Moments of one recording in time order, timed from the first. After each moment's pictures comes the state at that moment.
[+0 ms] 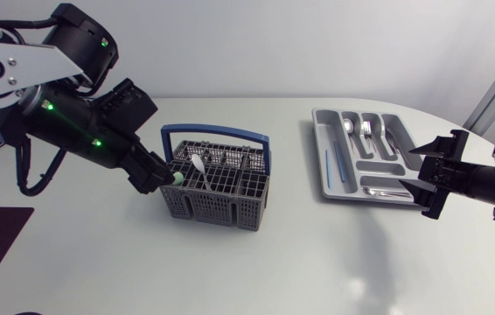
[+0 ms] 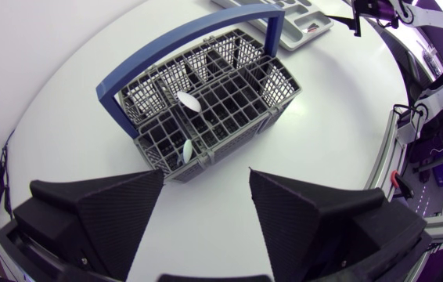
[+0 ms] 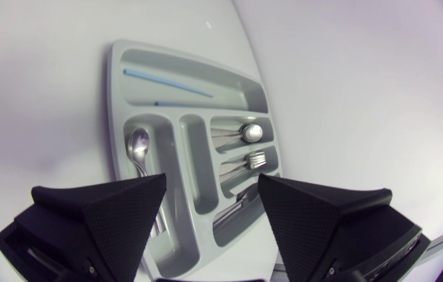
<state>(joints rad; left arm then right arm) -0.40 1.39 1.19 -0.88 0.16 0.34 -0.37 1.50 0.65 0.18 -0.47 -1.52</state>
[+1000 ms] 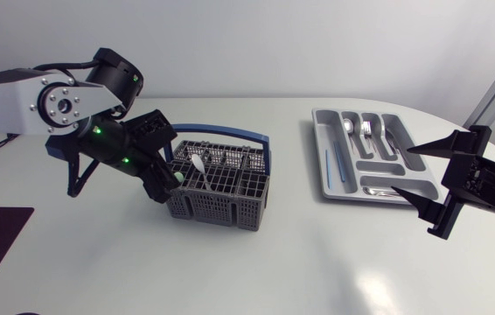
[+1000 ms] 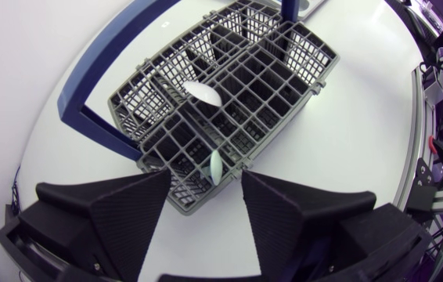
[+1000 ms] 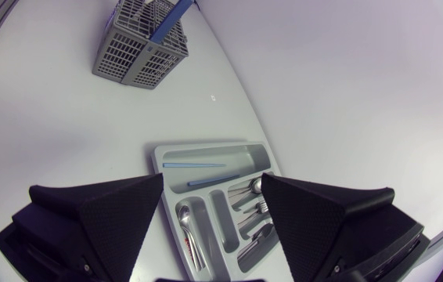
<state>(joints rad) -0.36 1.55 1.12 -0.67 0.14 0.58 -0.28 1.01 0.58 -0.22 -0.62 -1.33</state>
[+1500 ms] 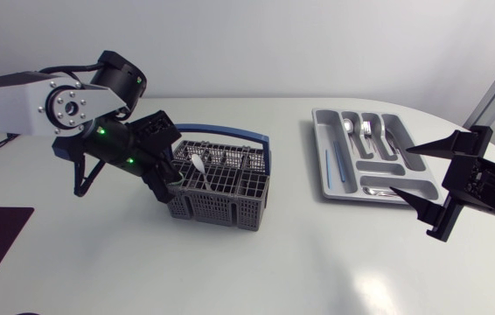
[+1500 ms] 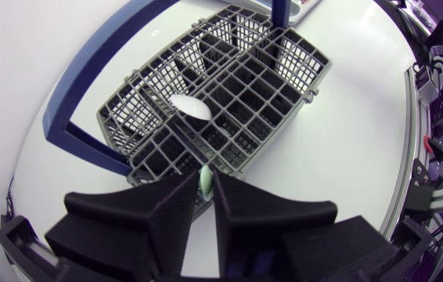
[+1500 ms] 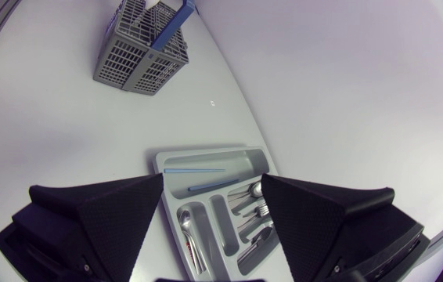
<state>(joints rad) -0.36 1.57 1.12 -0.64 0.20 0.60 -0.26 0.97 0.56 -0.22 -0.62 -1.31</state>
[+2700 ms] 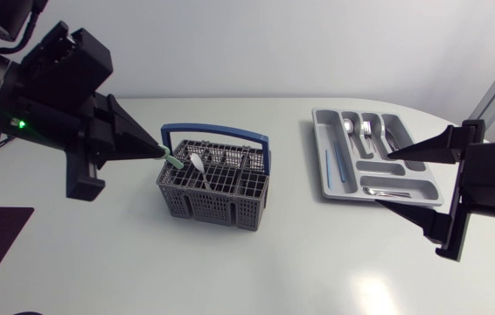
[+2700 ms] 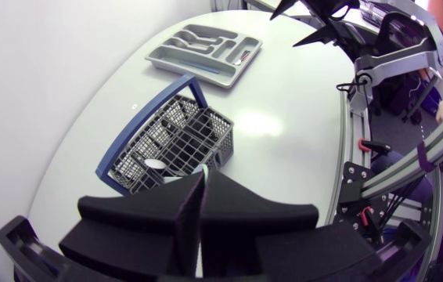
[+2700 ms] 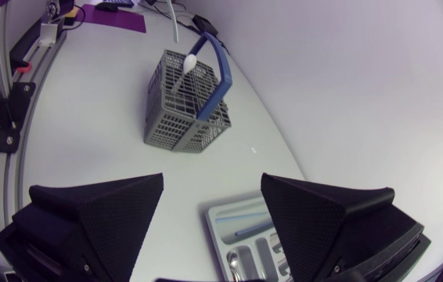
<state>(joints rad) -0.42 1.21 1.28 -0.99 0.39 0.66 -0.08 0.84 0.71 -0.60 -0.71 -1.18</state>
